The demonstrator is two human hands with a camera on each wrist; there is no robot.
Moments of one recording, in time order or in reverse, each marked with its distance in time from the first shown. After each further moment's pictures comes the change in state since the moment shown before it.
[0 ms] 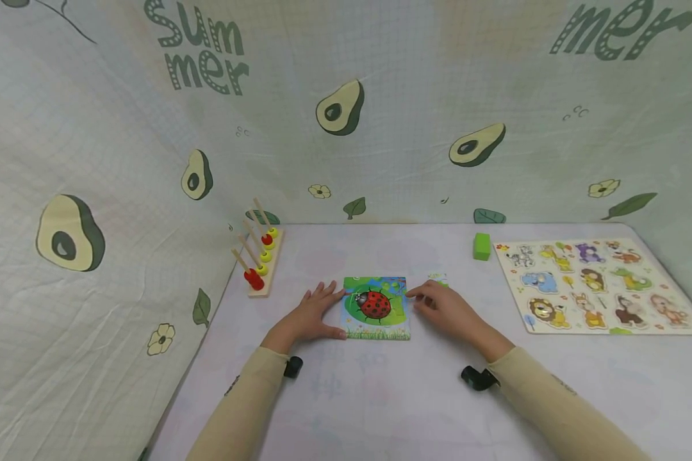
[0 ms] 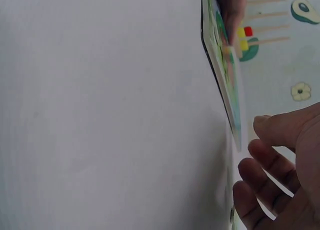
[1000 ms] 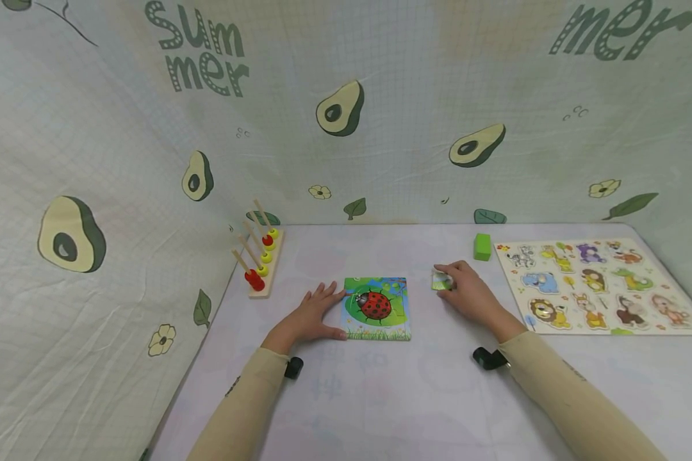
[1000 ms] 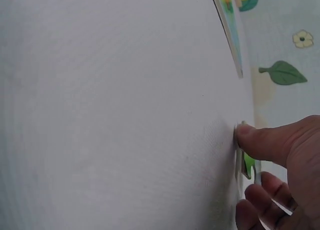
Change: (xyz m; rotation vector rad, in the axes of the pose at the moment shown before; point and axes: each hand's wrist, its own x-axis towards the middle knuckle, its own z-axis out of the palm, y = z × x) left_hand -0.001 0.001 0.000 -0.004 0.004 -0.002; right_hand 0.010 0.036 -0.033 -0.121 0.038 0.171
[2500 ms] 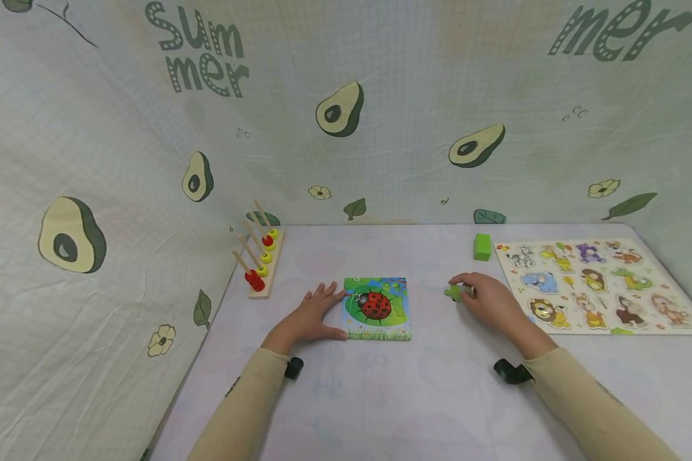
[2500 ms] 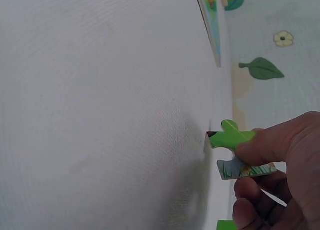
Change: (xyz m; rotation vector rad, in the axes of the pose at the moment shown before) left_hand 0.002 -0.004 0.002 0.015 -0.004 -0.002; right_hand -0.031 0.002 -0.026 -0.073 0.053 -0.040
